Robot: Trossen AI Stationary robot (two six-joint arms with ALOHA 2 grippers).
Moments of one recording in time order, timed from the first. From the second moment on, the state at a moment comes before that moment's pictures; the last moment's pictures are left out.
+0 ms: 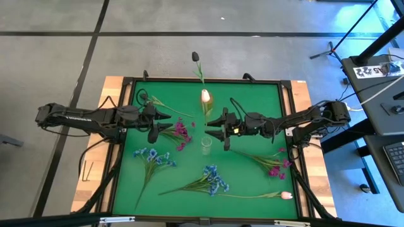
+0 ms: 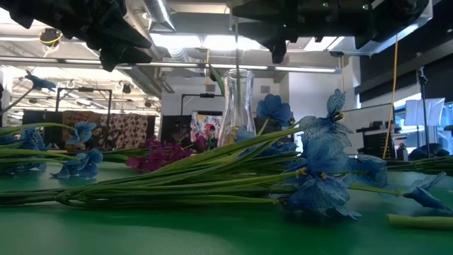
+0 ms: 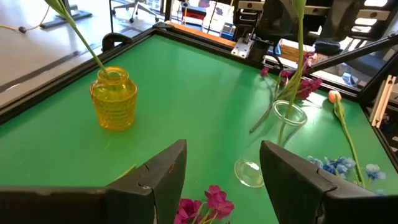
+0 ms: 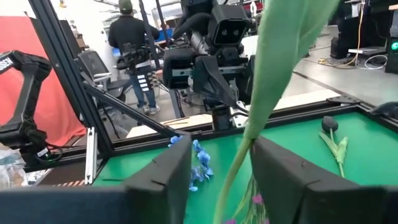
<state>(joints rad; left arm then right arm) 0.01 0.72 0.47 -0.10 -0.22 -0.32 0.06 1.48 0.71 0.77 0.03 0.20</state>
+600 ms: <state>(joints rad) 0.01 0.72 0.47 -0.10 -0.22 -0.31 0.06 1.44 0.71 0.61 0.03 0.10</state>
